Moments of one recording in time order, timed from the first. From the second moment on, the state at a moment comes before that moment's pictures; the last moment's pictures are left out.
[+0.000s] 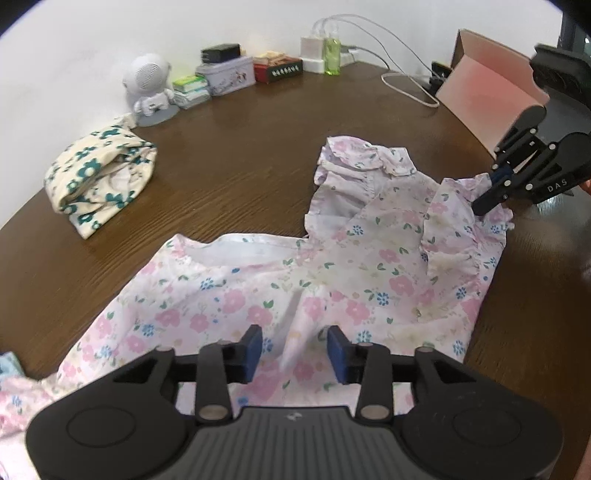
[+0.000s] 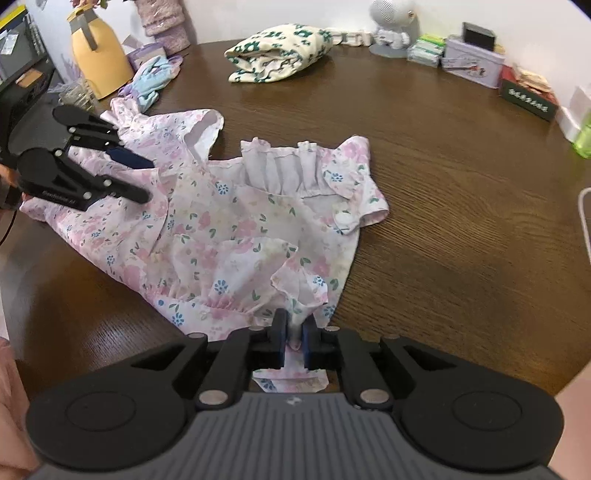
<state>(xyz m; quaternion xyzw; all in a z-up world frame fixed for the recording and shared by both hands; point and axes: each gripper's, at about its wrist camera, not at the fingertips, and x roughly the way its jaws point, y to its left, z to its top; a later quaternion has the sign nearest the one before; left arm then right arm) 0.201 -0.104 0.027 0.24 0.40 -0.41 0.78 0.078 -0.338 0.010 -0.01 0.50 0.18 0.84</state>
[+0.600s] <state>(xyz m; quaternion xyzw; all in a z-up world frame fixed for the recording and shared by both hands) 0.153 0.122 0.077 0.13 0.33 -0.27 0.89 0.053 -0.261 0.072 0.03 0.37 0.15 0.92</state>
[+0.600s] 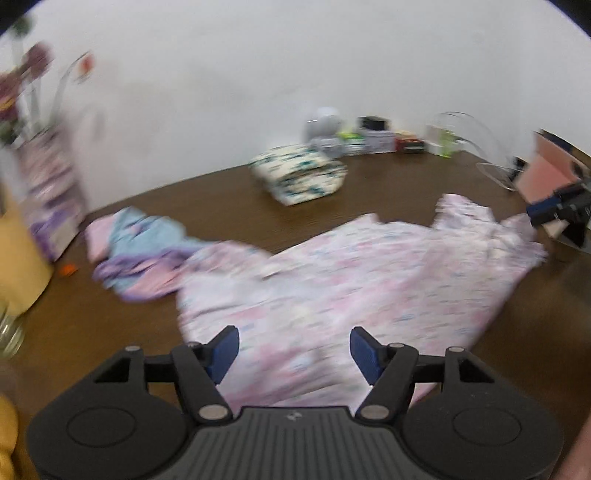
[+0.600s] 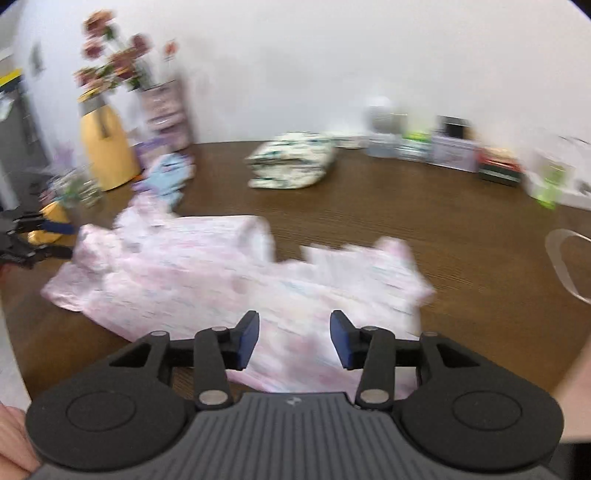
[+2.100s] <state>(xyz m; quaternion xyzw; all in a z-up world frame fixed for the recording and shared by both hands) 0.139 0.133 0.036 0.00 0.33 -0.15 0.93 0.129 -0.207 0.026 0.04 0.39 0.26 0.88</state>
